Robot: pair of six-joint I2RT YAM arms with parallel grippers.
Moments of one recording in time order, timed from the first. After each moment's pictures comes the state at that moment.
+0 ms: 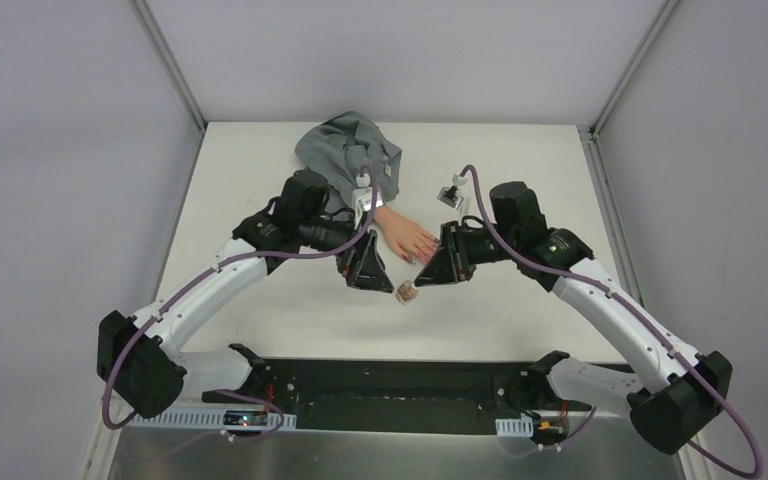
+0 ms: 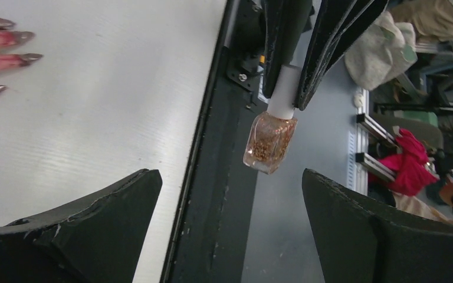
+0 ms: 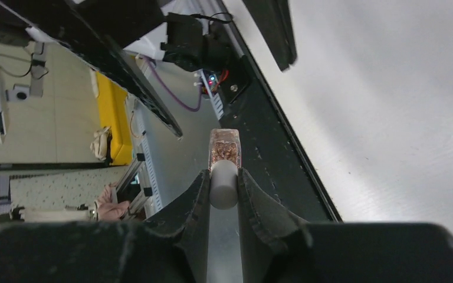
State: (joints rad) left arm -0.59 1.20 1.03 -0.43 0.91 -0.21; right arm 0.60 1.09 1.02 -0.58 -0.84 0.43
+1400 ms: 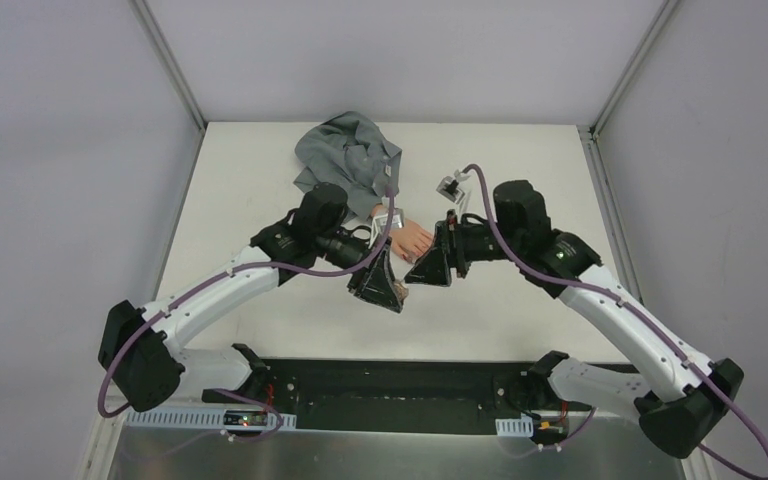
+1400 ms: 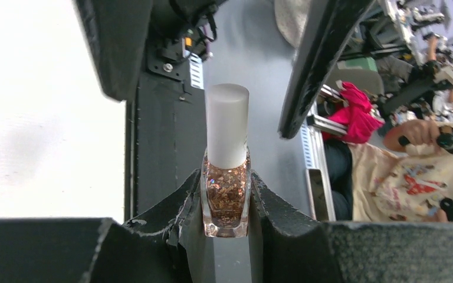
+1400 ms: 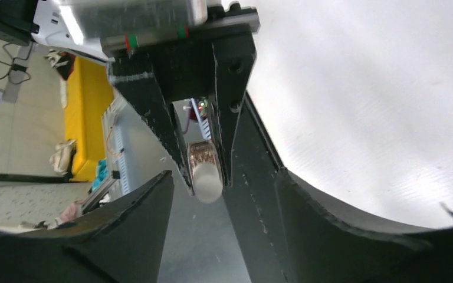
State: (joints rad) left arm -0.73 1.24 0.98 -0.27 1.15 -0.31; right arm 0.68 1.08 1.08 -0.50 -0.77 0.42
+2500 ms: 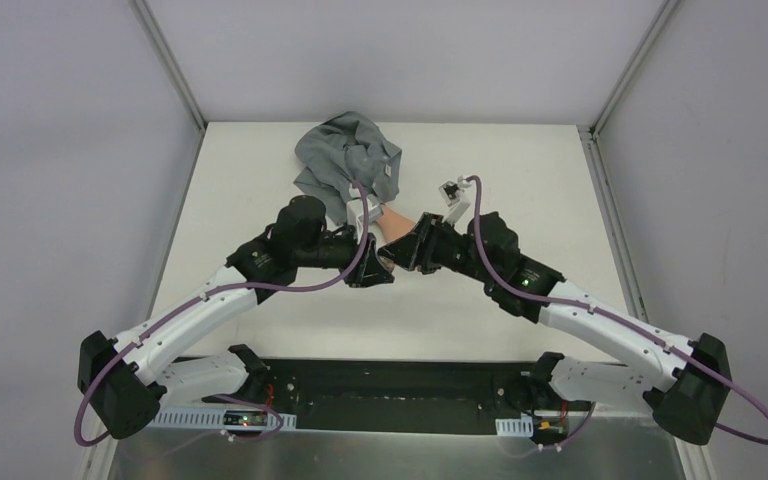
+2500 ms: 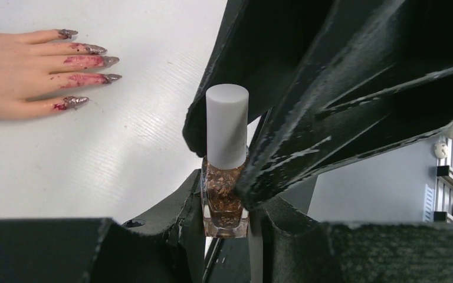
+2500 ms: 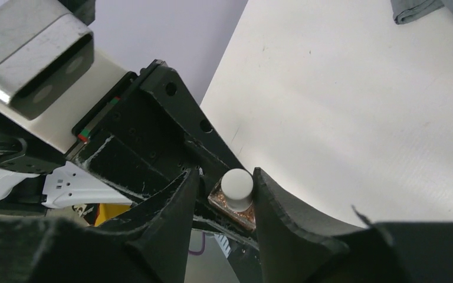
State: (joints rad) left arm -0.73 1.06 0.89 -0.26 0.57 -0.26; right arm 0.91 1.05 0.83 0.02 -0.16 0.89
